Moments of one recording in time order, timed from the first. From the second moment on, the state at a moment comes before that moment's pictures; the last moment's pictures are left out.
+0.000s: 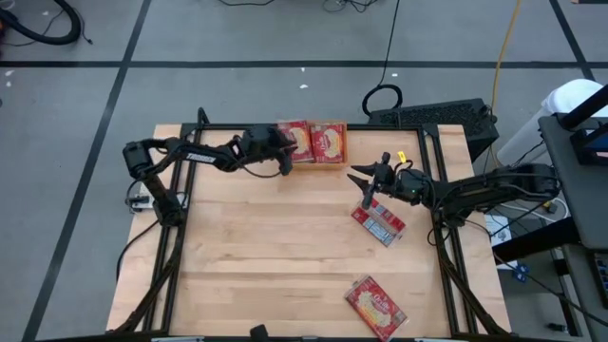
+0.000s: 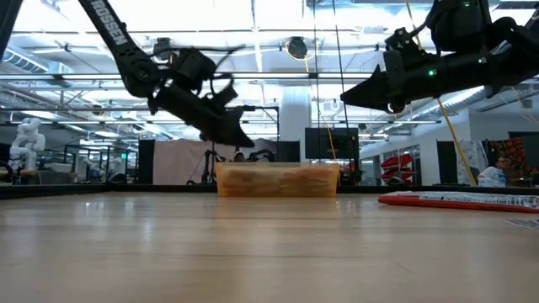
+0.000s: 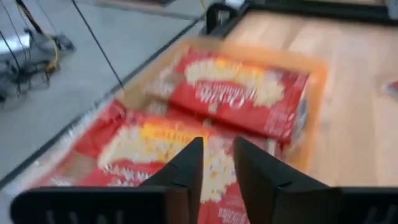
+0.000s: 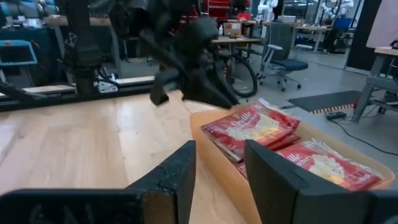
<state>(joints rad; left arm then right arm) 0.52 1.71 0.76 0.55 0.03 0.10 -0.15 1.14 0.21 0.83 0.29 0.02</state>
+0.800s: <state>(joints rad) 0.53 1.87 1.19 -0.22 0.05 0.27 -0.15 1.18 0.21 0.87 0.29 0.01</state>
